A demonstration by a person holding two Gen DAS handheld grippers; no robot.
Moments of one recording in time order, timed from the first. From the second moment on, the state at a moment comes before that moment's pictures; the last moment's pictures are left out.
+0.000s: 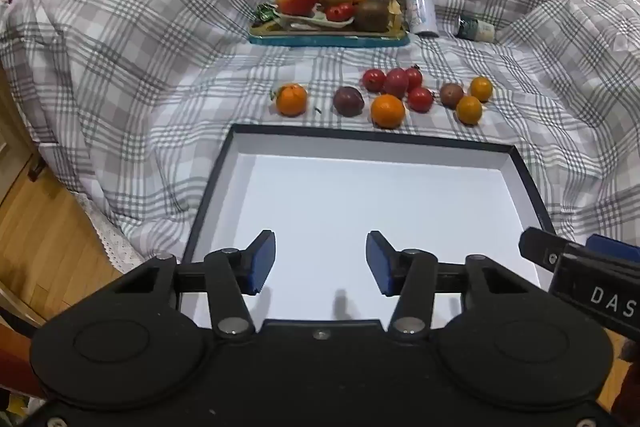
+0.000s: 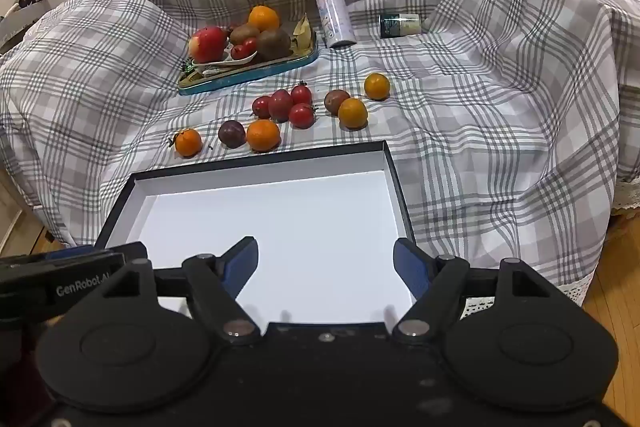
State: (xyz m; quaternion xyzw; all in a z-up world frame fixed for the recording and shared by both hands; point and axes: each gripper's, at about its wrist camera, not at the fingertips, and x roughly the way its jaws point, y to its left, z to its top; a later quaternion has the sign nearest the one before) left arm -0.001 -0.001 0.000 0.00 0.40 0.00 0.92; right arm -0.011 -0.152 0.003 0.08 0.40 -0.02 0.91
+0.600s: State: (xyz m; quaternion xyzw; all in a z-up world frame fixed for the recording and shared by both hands) left arm -0.004 -0.003 -0.002 -0.02 0.41 0.00 0.91; right arm -0.007 -0.150 0.002 0.08 0.40 -0.01 0.91
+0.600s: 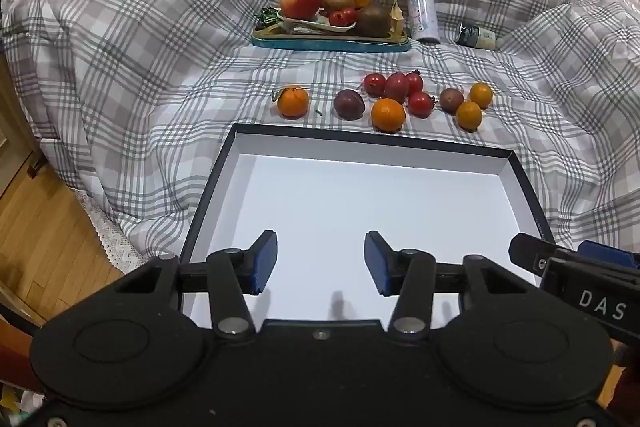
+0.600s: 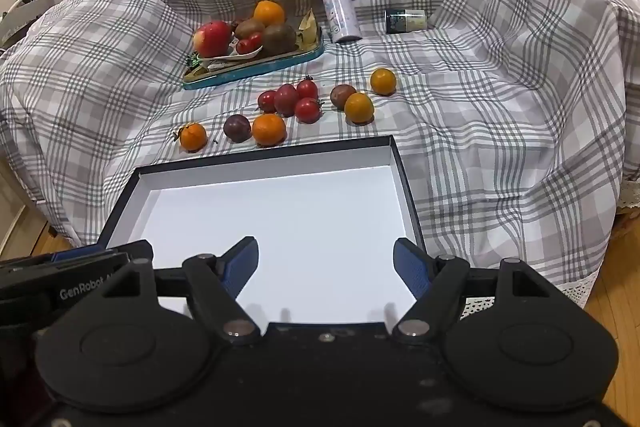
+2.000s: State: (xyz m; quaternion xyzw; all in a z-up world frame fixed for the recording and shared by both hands) left arm -0.003 -0.004 -0.004 -0.01 0.41 0.00 0.91; right arm -0.008 -0.146 0.007 0.05 0.41 -0.03 0.91
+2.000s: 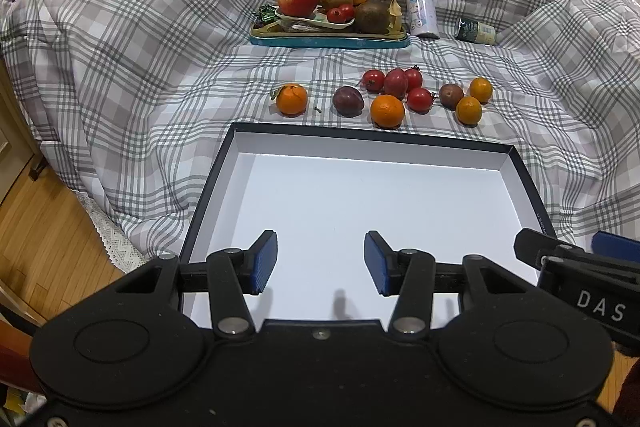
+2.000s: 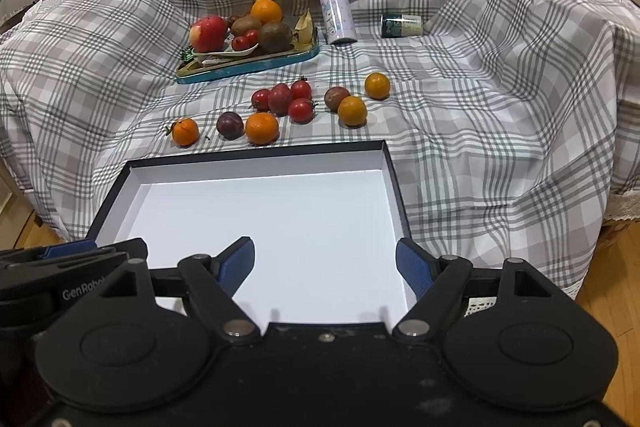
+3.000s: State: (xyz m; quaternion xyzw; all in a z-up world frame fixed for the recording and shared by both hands) left arm 0.027 0.021 0.002 -0.03 0.38 0.03 0.92; right arm 0.018 -0.146 0.001 0.05 0.39 -0.02 0.92
